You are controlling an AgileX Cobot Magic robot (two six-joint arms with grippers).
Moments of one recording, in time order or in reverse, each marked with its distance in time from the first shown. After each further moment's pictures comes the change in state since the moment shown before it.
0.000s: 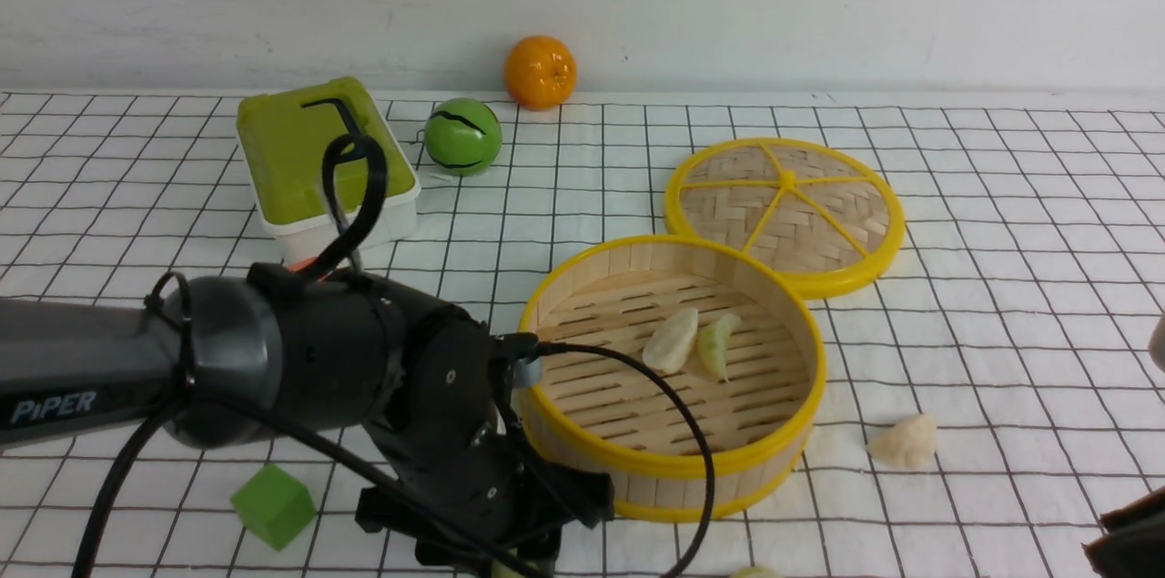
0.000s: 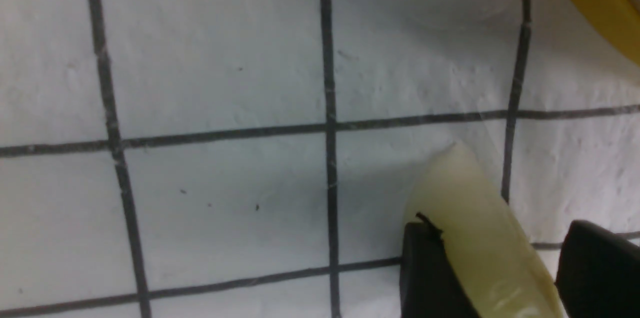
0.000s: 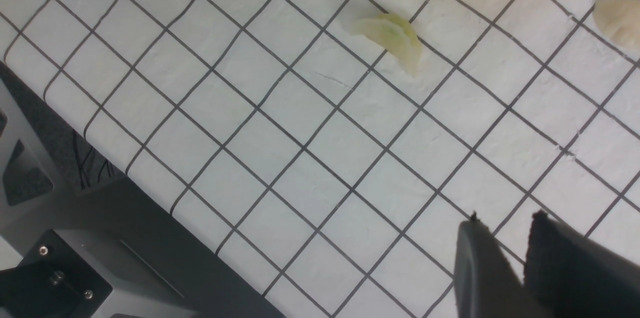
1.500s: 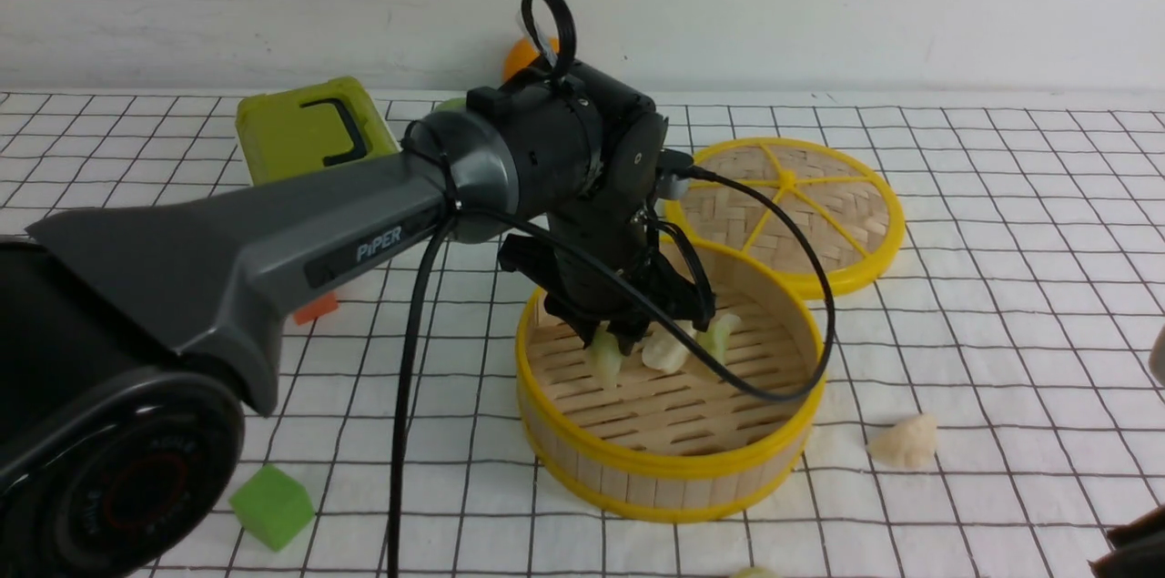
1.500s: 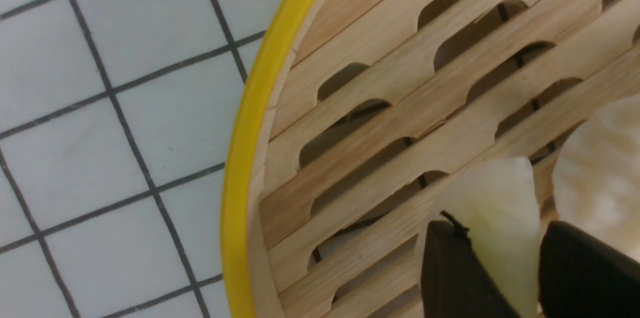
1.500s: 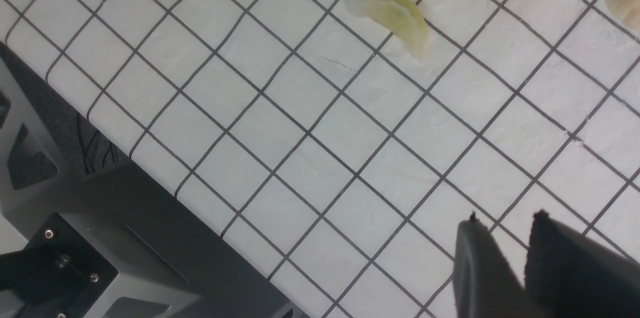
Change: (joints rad) right arm 0.000 0.000 0.000 0.001 0.024 0.000; left arm 0.000 0.388 -0.856 0.247 0.376 0.206
